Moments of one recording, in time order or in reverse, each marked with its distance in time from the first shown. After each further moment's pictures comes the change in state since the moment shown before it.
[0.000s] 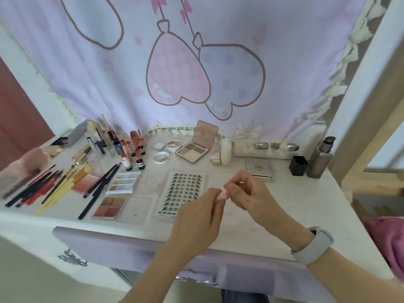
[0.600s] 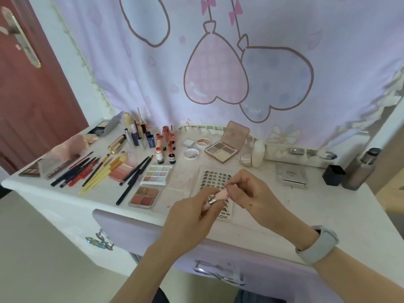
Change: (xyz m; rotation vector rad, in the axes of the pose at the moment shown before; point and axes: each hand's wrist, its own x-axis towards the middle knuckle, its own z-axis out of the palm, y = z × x) left_hand -0.032 -0.049 -0.053 -0.147 0.050 -0.101; right_hand 0.017 -0.012 0.056 -0.082 -0.166 -0.080
